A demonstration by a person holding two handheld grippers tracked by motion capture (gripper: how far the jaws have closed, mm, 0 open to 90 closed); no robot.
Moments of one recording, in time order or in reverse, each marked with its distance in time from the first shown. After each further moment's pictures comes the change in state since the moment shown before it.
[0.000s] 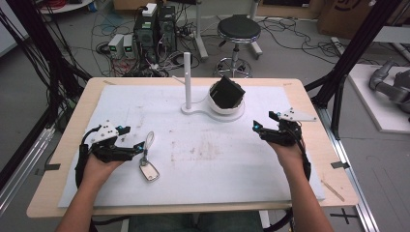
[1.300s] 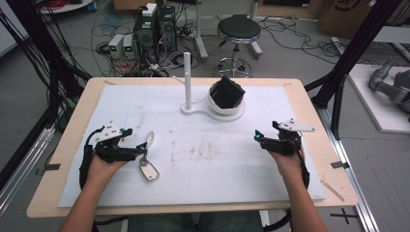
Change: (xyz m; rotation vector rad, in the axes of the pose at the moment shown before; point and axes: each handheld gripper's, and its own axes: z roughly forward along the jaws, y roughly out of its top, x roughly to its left) left arm -0.002 -0.006 0.010 0.039 0.005 -0.064; right arm -0.001 -0.031 0.002 0.048 -0.056 0.025
